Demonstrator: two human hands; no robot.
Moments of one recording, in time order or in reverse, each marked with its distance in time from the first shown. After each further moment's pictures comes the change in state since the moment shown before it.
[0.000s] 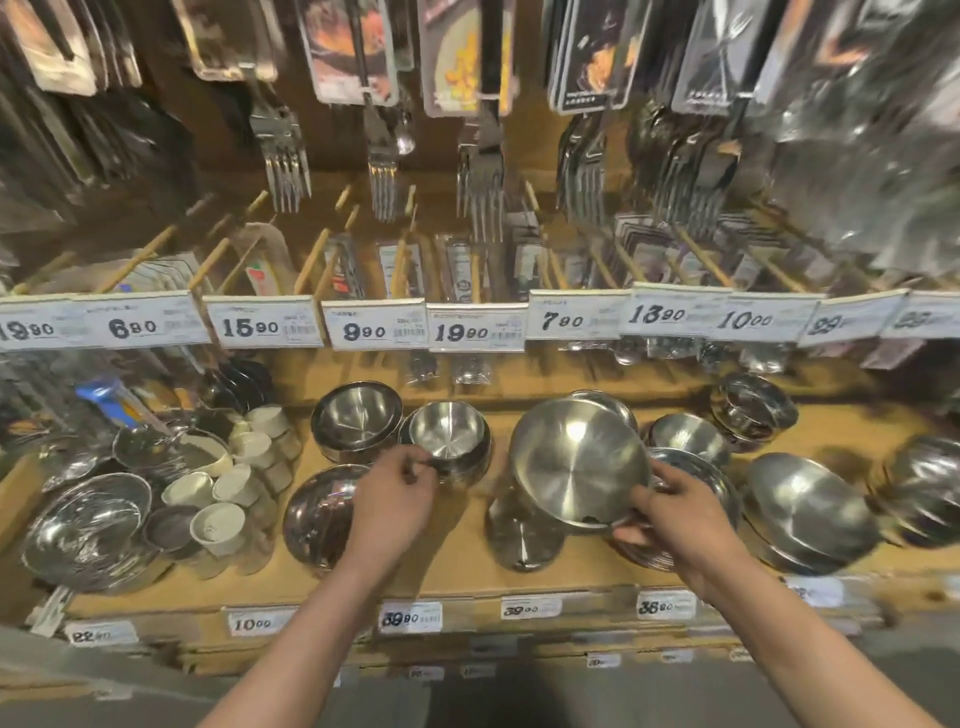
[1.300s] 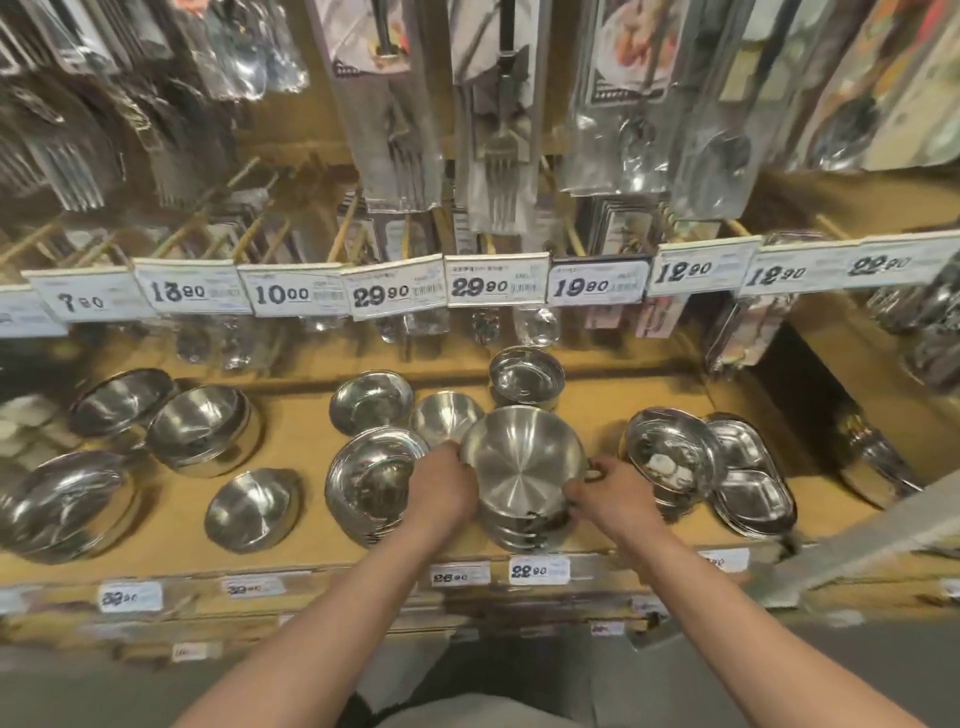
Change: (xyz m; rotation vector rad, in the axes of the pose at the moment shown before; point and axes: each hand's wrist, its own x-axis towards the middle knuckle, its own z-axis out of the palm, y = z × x) left_hand -0.088 0.198 0.366 0.294 -0.161 -0.078; right_hand 0.080 -0.005 -0.314 -0.518 0.023 -0.043
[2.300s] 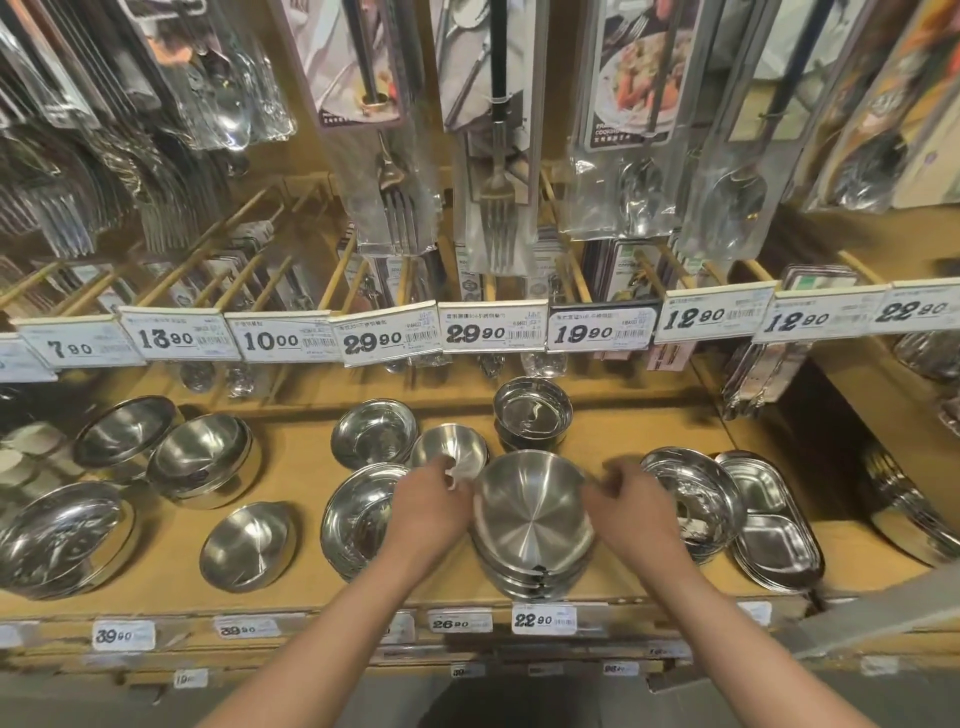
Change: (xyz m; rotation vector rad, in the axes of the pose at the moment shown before) left_hand 0.010 0.009 -0.023 -0.008 0.090 0.078; right_hand 0.016 -0.022 -0.017 -0.165 0.123 -0.191
